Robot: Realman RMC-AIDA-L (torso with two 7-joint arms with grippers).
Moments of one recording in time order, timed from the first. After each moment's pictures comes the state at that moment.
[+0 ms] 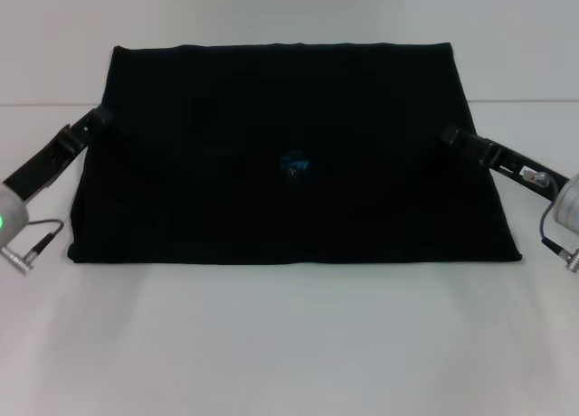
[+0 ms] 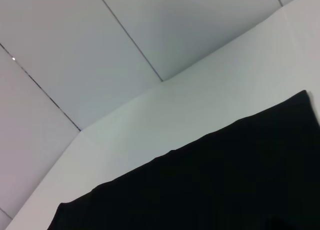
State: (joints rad) left arm -0.63 -2.11 0.05 0.34 1.83 0.99 -1.65; right arm 0.70 2.09 -0.36 -0.24 -1.74 -0.87 1.48
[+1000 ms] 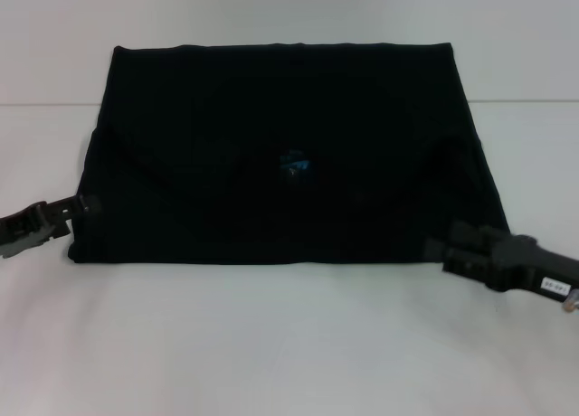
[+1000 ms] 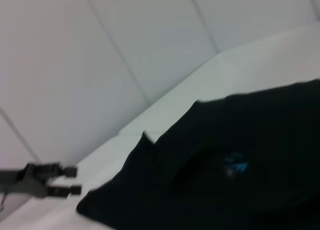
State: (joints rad) left arm -0.53 -2.02 0.21 0.62 2.33 1.27 -2.12; right arm 0.47 2.05 -0.62 -0.39 -1.84 -1.38 1.36
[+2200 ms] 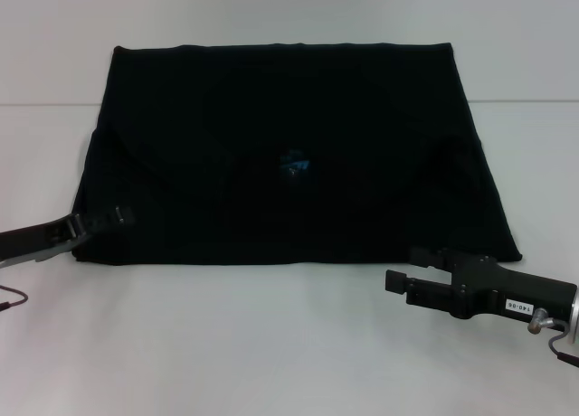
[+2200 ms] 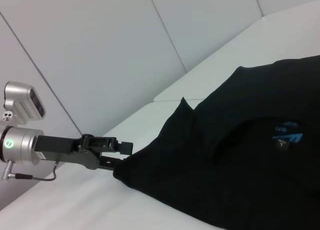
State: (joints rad) left arm -0.57 -2.04 0.29 0.55 2.33 1.17 -2.09; right arm 0.50 2.08 -0.70 -0.38 -1.88 -1.38 1.36
